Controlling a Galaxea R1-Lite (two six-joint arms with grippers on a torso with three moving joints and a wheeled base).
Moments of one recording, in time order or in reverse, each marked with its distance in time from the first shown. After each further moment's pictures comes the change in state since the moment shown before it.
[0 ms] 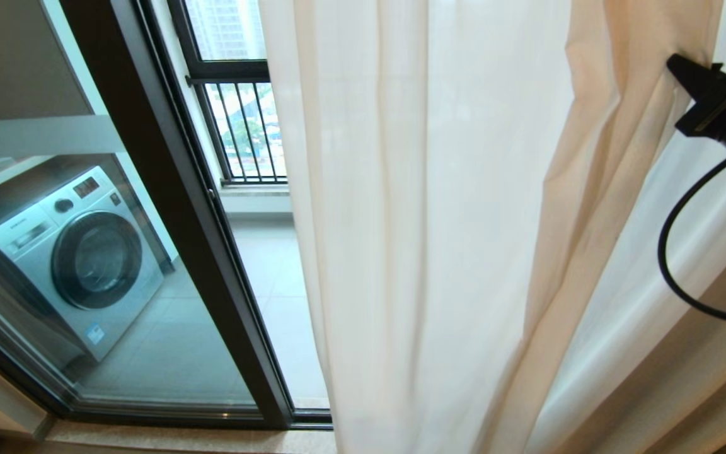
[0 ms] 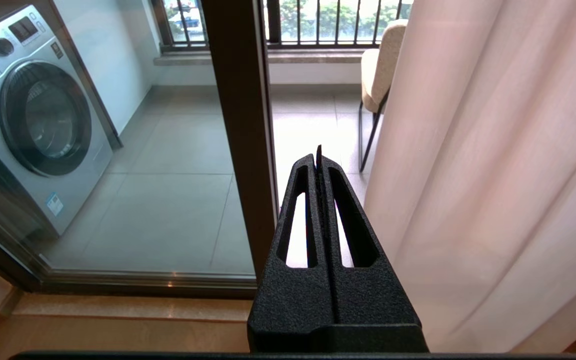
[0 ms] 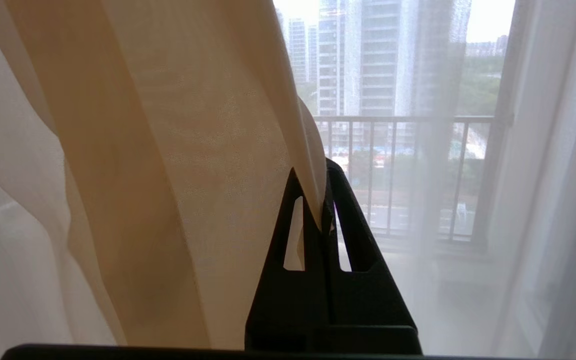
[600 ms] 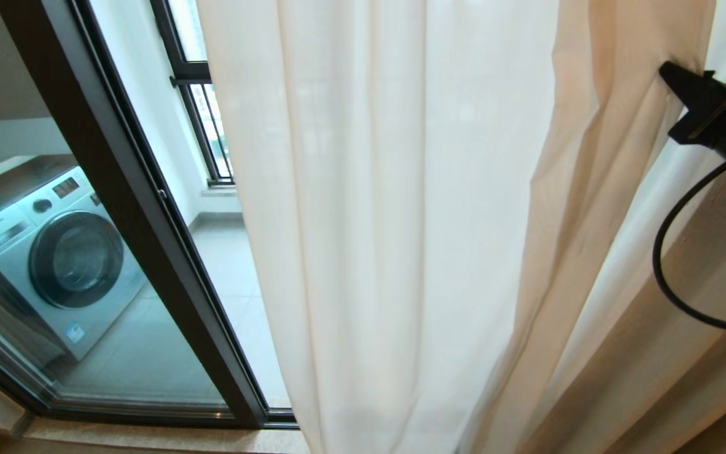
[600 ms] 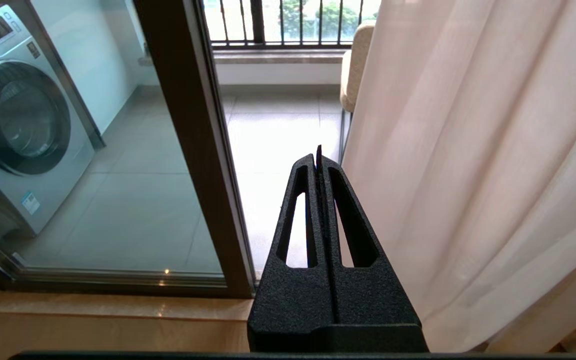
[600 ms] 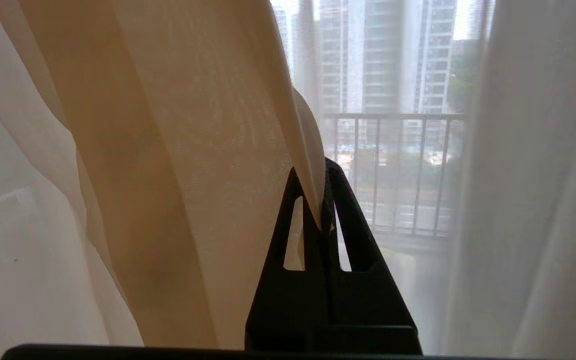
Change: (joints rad) left arm 0.000 0.000 0.000 0.001 0.000 0.001; right arm 0.001 0.001 0.022 -0.013 0.000 0.000
